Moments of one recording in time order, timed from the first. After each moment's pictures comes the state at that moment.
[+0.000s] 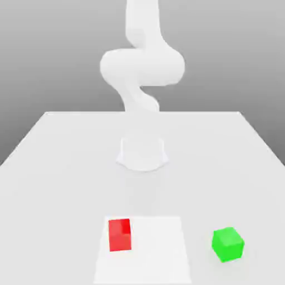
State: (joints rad) arm -0.01 -0.71 0.00 -2.35 -0.02 2.35 0.79
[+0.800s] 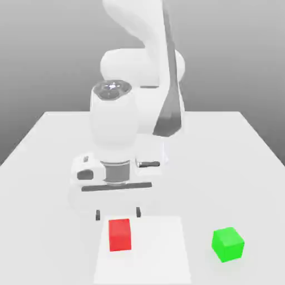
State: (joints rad) arm -0.06 0.17 -0.06 -2.72 0.04 2.89 0.51
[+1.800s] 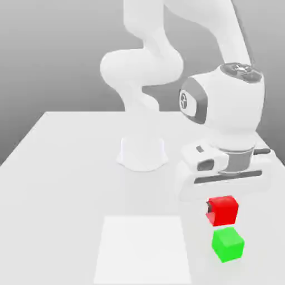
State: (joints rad) arm 0.32 0.09 0.12 -2.57 -0.02 2.65 1.06
